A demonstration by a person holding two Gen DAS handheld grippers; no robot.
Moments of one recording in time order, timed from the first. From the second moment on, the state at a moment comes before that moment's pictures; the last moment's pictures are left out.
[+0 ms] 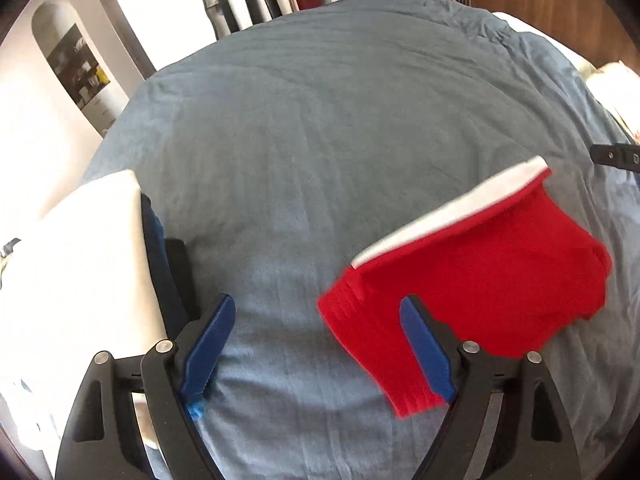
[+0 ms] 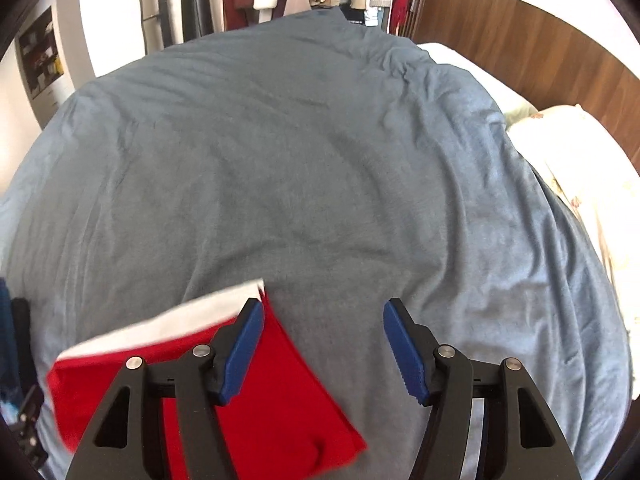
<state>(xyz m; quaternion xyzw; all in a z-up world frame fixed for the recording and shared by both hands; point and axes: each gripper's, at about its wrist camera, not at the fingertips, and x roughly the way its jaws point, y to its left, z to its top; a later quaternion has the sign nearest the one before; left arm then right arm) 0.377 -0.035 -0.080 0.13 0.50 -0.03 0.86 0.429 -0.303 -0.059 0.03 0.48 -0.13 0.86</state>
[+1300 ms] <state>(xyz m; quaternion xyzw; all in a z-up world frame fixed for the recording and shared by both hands) 0.329 -0.064 -0.104 0.07 0.54 -0.08 0.83 0.334 -0.345 -0.143 0.22 0.54 -0.12 0.81</state>
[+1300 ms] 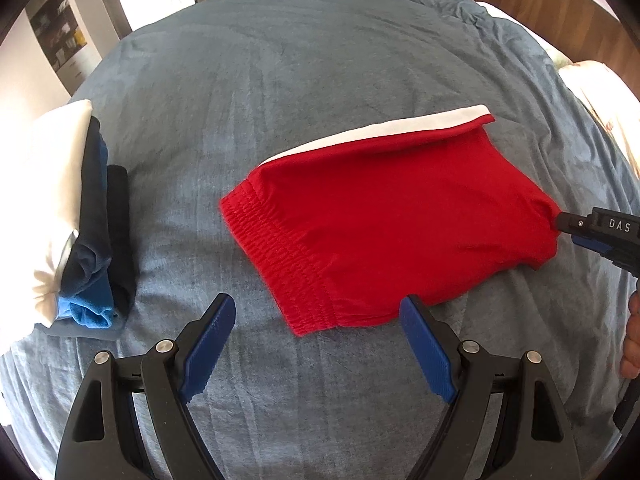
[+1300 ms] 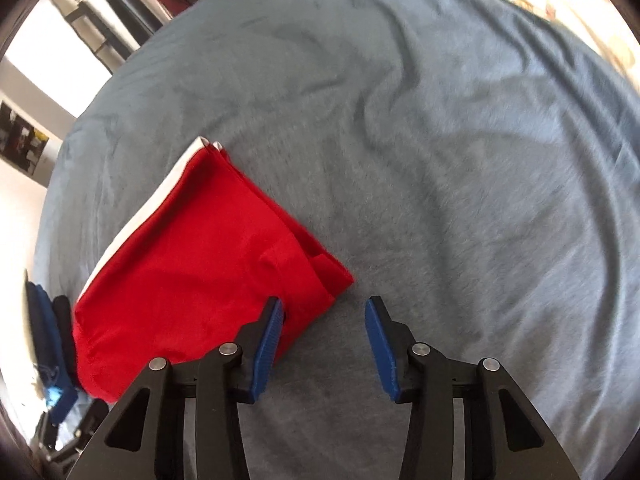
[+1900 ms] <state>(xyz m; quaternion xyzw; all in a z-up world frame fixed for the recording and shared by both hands) 0.333 -0.064 -0.117 0.08 0.55 -0.08 0.83 0.344 -0.335 -0.140 0.13 0.55 -0.10 0.82</state>
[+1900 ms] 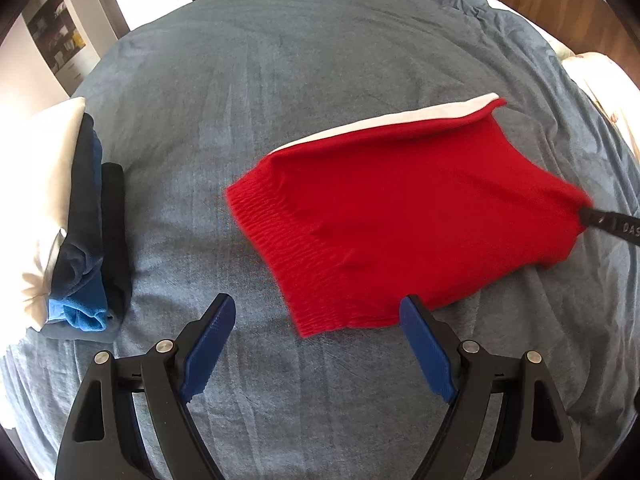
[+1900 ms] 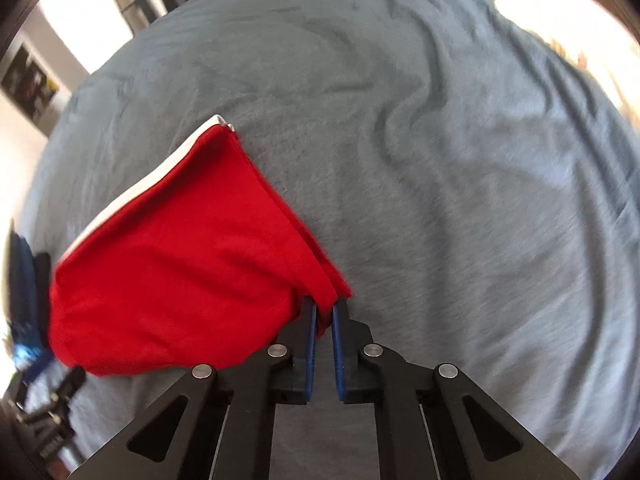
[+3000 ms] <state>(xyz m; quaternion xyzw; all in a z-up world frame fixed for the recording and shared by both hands) 0.372 -0.062 -0.092 0.09 0.46 -0.06 0.88 0.433 -0.303 -0.098 0.02 0.51 -0.03 0.86</state>
